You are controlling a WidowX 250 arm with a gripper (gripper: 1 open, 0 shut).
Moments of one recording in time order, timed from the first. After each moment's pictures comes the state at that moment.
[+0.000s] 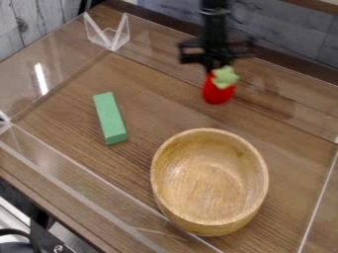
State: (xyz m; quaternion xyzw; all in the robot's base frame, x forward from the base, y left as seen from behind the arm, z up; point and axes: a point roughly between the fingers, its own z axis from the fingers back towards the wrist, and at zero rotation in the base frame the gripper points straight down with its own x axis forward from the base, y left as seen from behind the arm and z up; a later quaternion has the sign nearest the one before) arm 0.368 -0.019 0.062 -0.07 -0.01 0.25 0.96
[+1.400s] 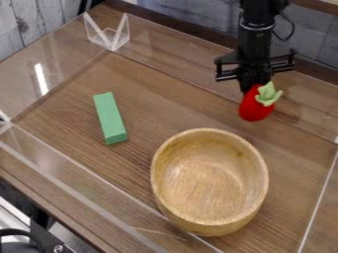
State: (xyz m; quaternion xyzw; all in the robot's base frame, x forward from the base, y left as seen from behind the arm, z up) arm 0.367 -0.054 0.060 -0.07 -0.01 0.32 0.95
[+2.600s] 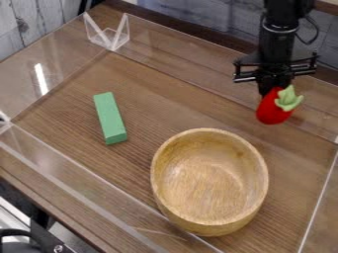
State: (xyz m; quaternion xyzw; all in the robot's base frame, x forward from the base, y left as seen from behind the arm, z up) arm 0.369 -0.082 0.065 -0.06 -0.02 0.30 0.95
